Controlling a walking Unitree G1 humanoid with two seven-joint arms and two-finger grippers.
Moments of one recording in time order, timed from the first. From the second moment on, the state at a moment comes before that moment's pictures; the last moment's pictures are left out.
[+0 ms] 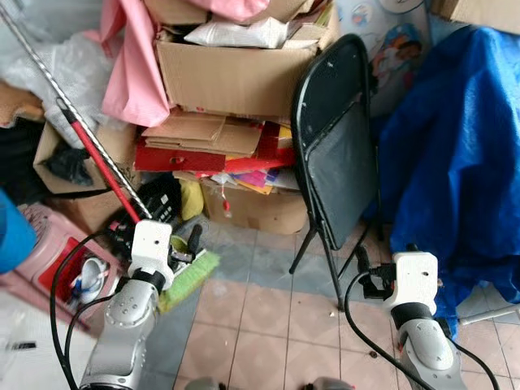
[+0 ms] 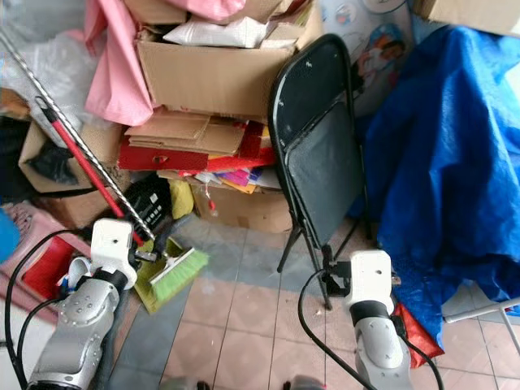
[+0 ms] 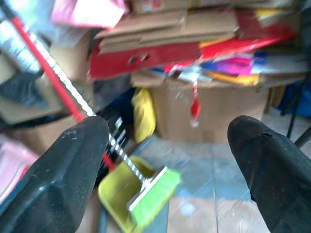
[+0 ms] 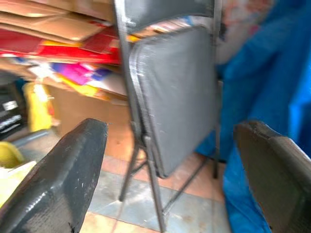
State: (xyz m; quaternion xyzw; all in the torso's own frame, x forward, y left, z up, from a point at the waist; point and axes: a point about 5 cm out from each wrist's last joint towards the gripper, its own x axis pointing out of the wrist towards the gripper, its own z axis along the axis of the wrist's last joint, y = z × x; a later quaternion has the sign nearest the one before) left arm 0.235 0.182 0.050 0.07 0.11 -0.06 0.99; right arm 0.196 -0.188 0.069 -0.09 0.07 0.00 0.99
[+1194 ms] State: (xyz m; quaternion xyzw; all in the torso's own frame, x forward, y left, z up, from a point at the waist) left arm 0.218 0.158 0.047 0.05 0.12 -0.06 0.99; right arm 0.219 -0.197 0.078 -0.14 0.04 0.00 0.99
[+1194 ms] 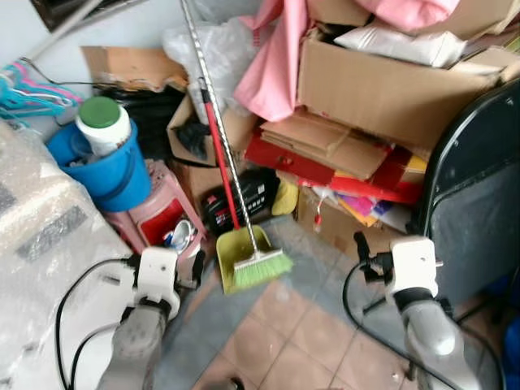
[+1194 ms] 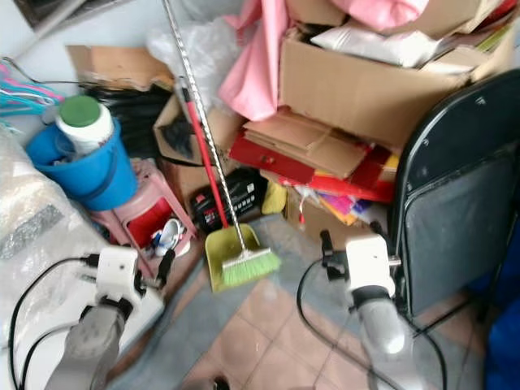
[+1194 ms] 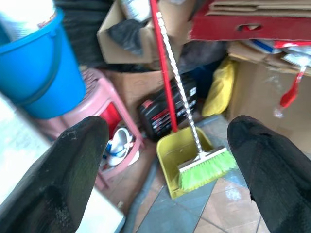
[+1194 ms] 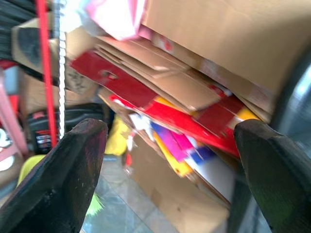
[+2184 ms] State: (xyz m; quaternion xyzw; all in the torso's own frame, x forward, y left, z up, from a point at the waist) left arm 0.225 0.169 0.076 -0.02 0.05 -0.07 1.00; right arm 0.227 -0.175 0.093 -0.02 0.02 -0.05 1.00
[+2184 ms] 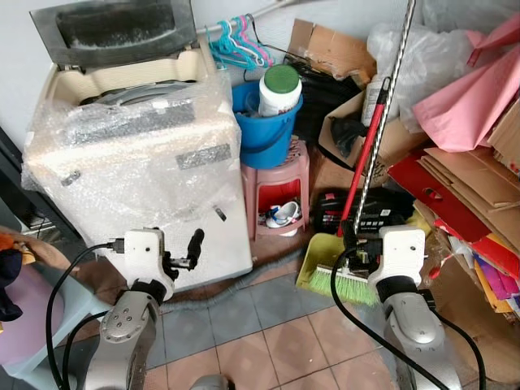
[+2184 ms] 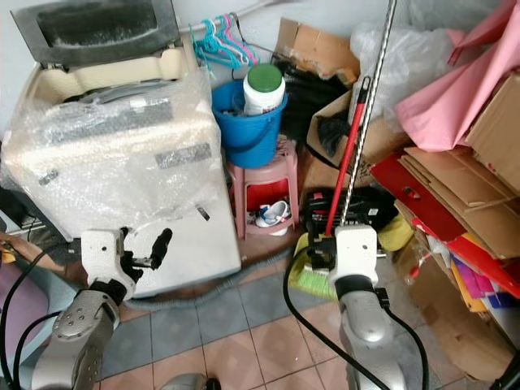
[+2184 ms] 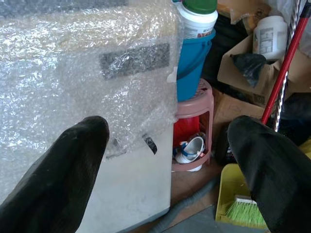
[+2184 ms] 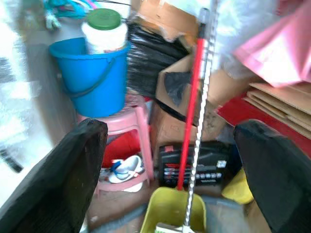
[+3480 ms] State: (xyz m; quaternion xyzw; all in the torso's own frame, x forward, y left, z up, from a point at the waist) left arm 0.229 0.159 0.074 0.00 0.09 -0.06 0.99; right arm 0.237 -0.165 0.094 -0.02 0.03 -0.01 1.00
